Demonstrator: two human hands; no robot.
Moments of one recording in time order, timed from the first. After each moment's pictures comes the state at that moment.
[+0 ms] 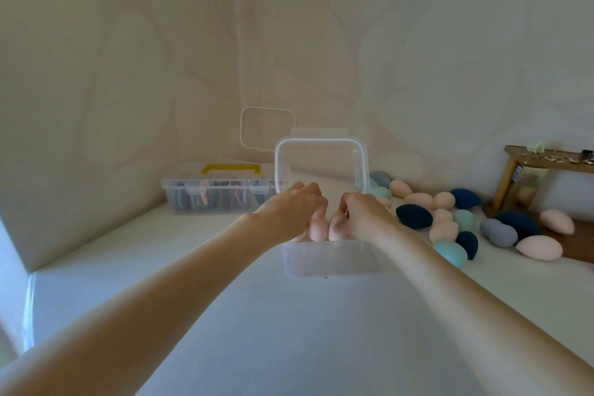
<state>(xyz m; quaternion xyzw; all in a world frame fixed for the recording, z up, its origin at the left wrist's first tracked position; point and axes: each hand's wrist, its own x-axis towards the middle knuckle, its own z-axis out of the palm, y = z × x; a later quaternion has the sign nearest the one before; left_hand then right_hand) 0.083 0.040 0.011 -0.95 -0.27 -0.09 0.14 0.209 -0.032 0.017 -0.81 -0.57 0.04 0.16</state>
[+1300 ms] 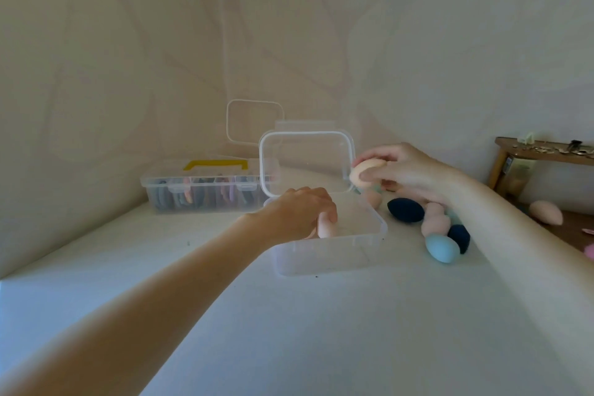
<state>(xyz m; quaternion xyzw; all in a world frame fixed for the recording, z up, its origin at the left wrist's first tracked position) 0.102 0.033 0.010 -0.96 -0.26 -0.06 0.01 0.278 -0.044 0.066 -0.68 -0.57 0.25 0.40</state>
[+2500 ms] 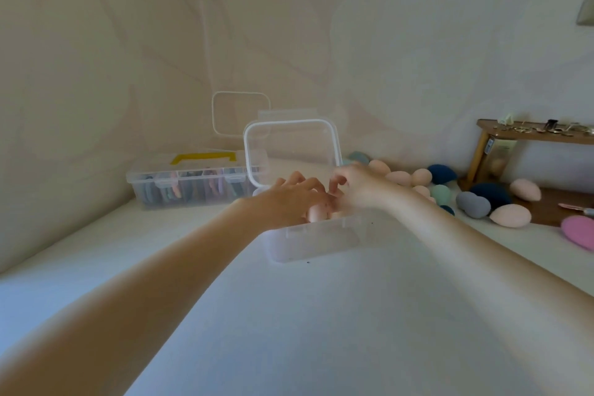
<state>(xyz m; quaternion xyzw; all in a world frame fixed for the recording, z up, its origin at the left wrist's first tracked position) 0.103 0.030 0.013 -0.97 -0.24 0.02 0.10 0.242 -0.036 0.030 -0.79 -0.59 0.08 0.15</state>
